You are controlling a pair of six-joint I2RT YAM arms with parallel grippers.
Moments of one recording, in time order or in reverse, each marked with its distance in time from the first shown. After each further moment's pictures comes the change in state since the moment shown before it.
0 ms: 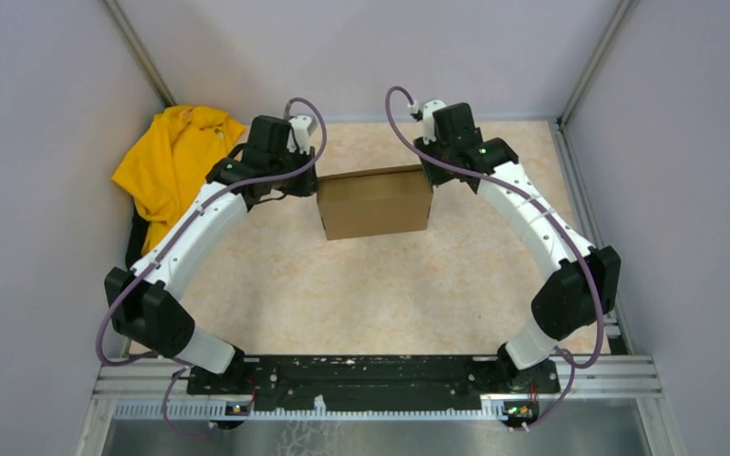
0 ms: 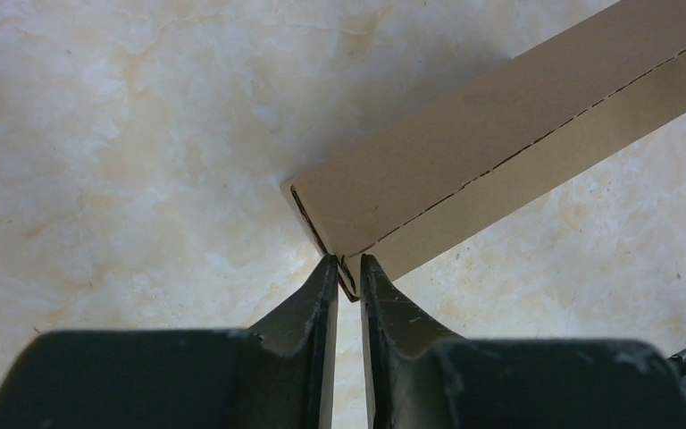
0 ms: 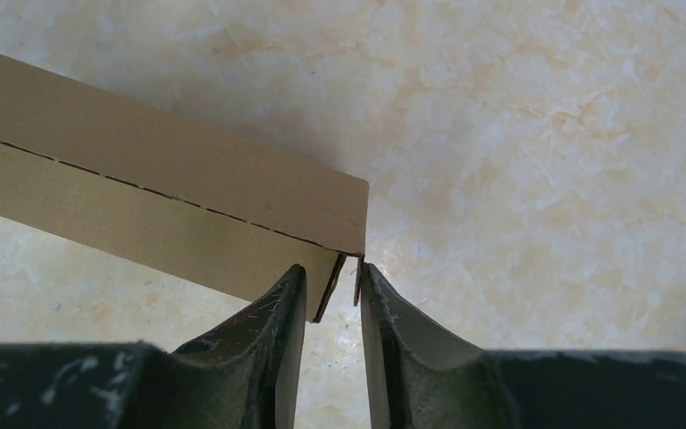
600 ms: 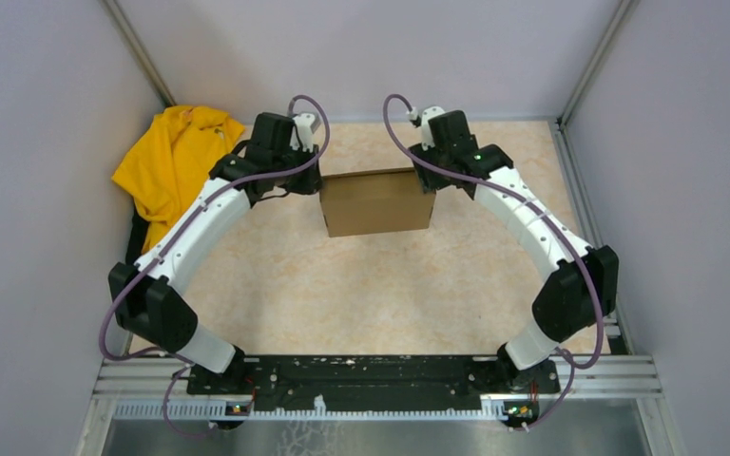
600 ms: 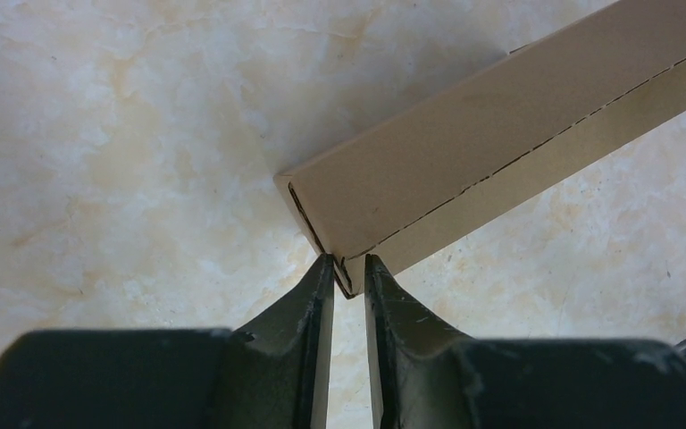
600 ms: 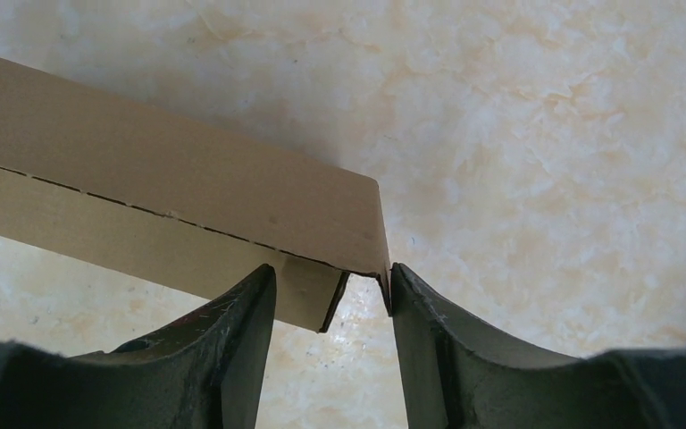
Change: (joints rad) left arm -0.005 0.033 0.040 -0.016 0.013 0.000; right arm 0.018 -0.007 -0.060 0.030 0.069 0.019
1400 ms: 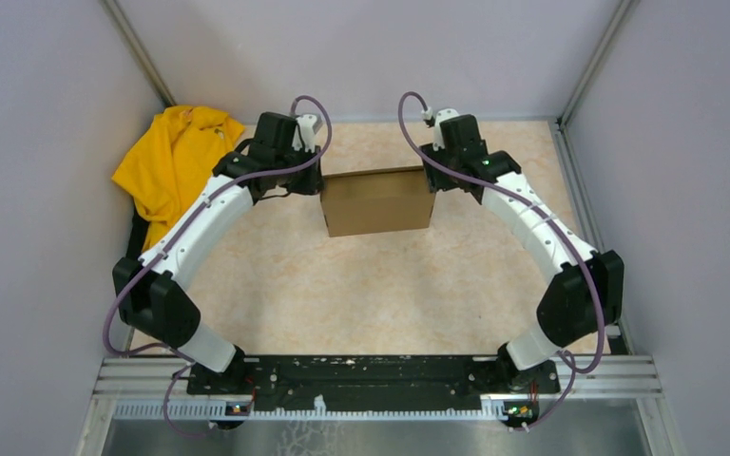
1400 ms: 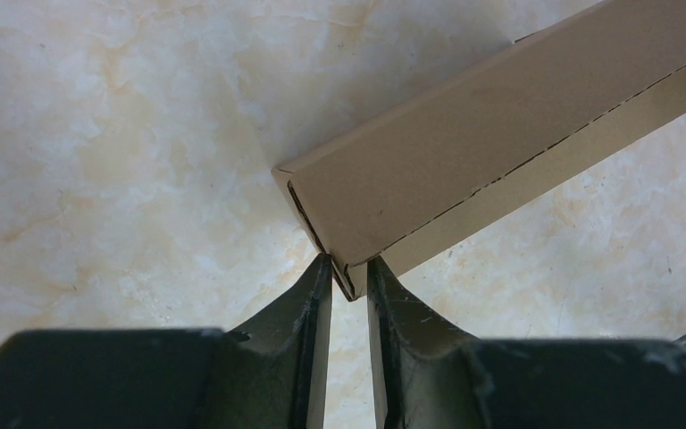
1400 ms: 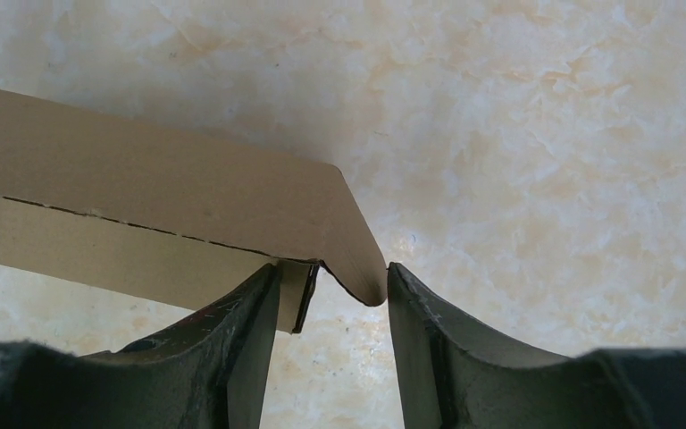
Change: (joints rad) left arm 0.001 0.027 0.016 -0.019 0.004 0.000; right arm -0.058 -0.040 -0.086 0.068 -0.018 0.062
